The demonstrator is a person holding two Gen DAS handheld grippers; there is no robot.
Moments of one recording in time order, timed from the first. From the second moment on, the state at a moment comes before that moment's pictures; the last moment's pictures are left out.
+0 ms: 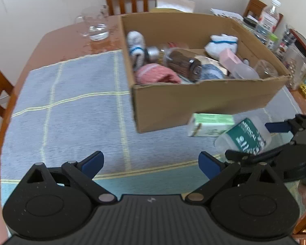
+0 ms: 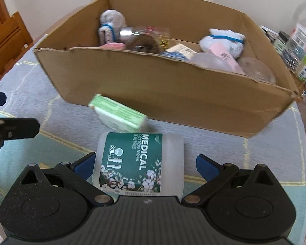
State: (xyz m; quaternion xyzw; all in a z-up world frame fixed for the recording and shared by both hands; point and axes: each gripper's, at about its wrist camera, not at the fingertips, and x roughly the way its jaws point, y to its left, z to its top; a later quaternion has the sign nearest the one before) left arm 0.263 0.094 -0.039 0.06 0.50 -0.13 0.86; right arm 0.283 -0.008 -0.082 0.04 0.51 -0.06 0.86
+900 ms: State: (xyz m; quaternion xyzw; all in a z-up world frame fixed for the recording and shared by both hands) left arm 0.295 0.006 -0.081 0.04 0.49 -0.14 0.86; right arm 0.263 -0.076 -0.093 0.02 0.52 -0.07 0.85
